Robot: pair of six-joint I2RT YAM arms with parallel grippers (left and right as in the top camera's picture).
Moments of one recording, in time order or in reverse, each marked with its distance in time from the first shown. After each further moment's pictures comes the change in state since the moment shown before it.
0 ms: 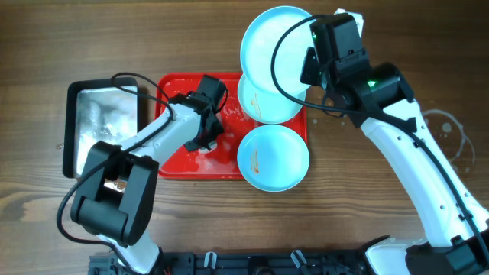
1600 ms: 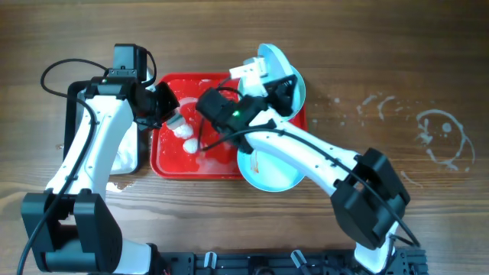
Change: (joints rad) left arm 0.356 -0.206 0.136 -0.165 0.348 0.331; right arm 0.406 0.407 0.000 -0.242 1.011 0.091
